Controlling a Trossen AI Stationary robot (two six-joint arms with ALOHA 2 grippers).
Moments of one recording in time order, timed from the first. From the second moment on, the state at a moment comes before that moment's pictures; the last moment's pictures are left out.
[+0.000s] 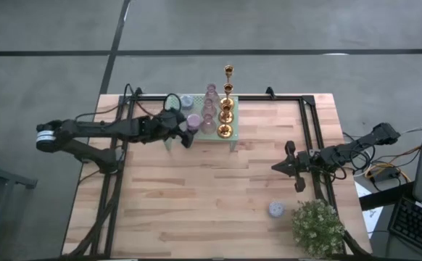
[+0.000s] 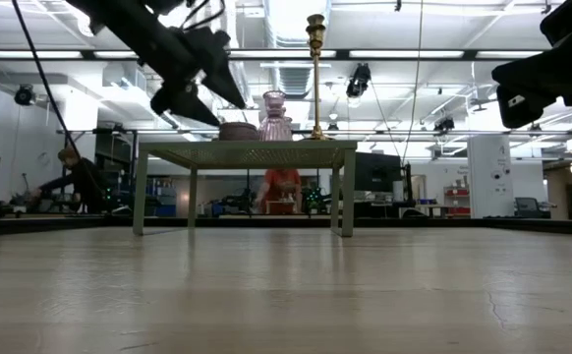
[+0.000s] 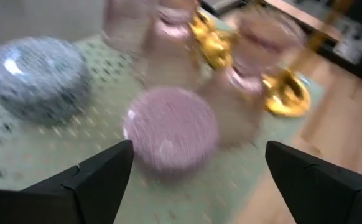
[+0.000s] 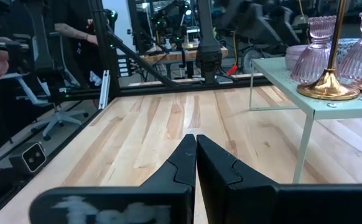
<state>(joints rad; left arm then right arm) 0.19 1.20 0.85 -0.22 -0.36 -0.45 0.41 0.21 0.01 0.16 0.32 0.16</state>
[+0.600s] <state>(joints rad) 0.04 1.14 0.84 -0.23 -0.54 -0.41 0.41 0.21 0.01 0.17 0.32 0.16</state>
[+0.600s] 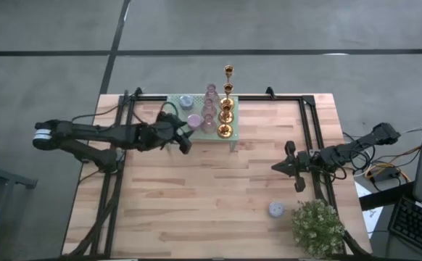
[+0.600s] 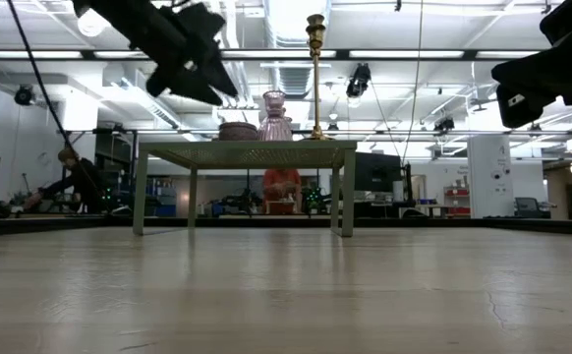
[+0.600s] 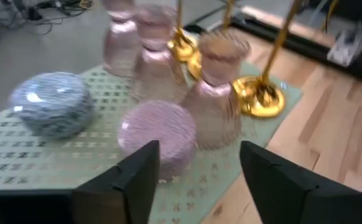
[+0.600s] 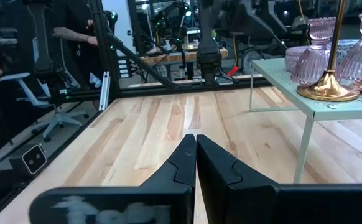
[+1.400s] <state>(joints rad) 0.09 1.36 0.84 -0.04 -0.63 -0.47 0.41 0.21 0.01 0.16 0.34 0.16</state>
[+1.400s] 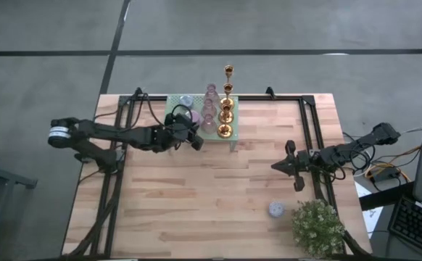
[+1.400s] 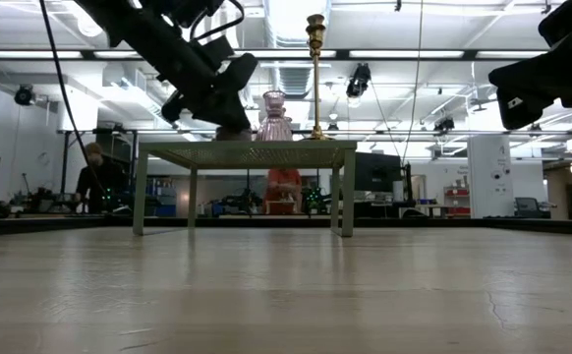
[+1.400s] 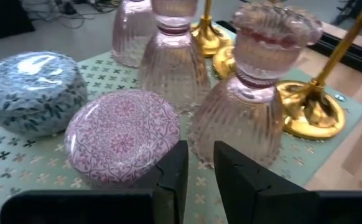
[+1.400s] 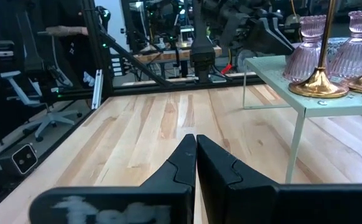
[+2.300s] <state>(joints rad) 0.06 1.36 0.84 -0.13 -0.82 -0.61 0.41 0.21 0.01 0.15 0.34 0.16</state>
